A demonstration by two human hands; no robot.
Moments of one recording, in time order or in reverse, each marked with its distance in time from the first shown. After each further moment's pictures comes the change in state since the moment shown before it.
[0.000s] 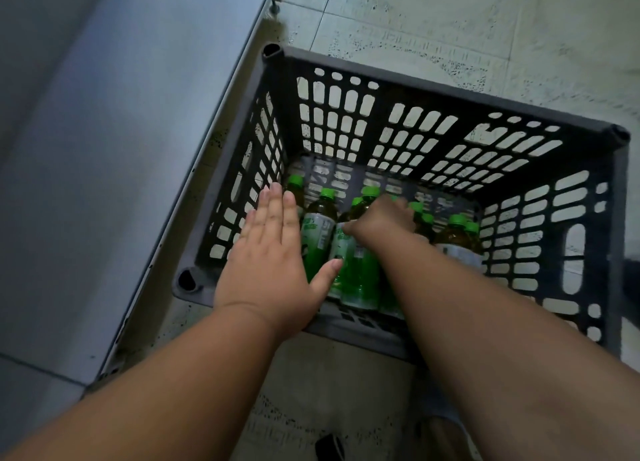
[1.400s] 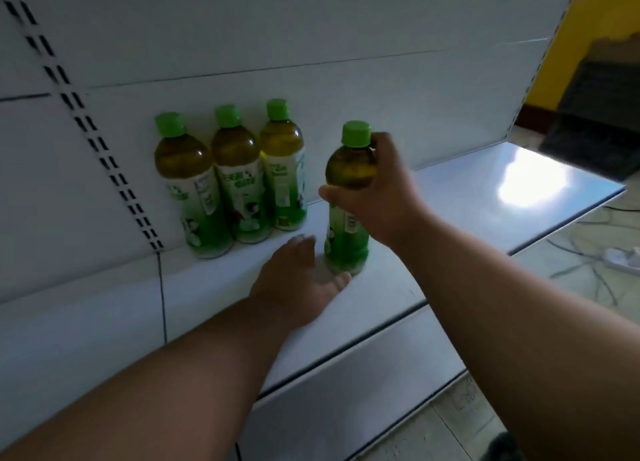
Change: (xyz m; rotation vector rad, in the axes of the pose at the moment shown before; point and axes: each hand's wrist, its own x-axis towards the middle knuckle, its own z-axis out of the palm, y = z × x) left_hand -0.083 -0.332 -0.218 -0.349 0.558 -0.647; right_hand -0.359 -0.448 -0.115 0.550 -0.109 -1.514
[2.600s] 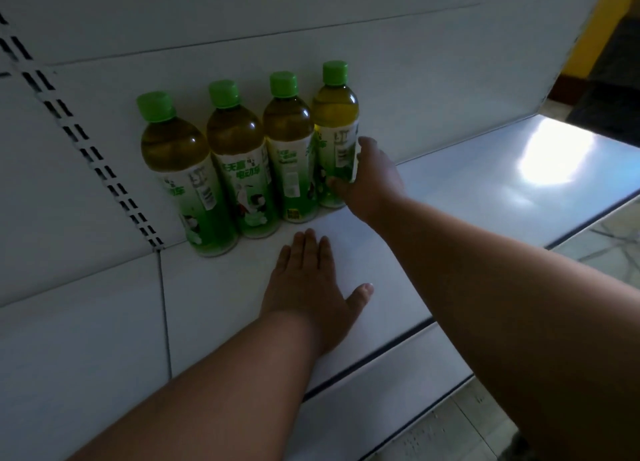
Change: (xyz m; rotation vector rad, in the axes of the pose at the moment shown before) left_hand 0.000 0.003 0.010 0.266 -0.185 -0.021; right_hand 0.061 0.054 0.047 -0.363 -0.070 0.097
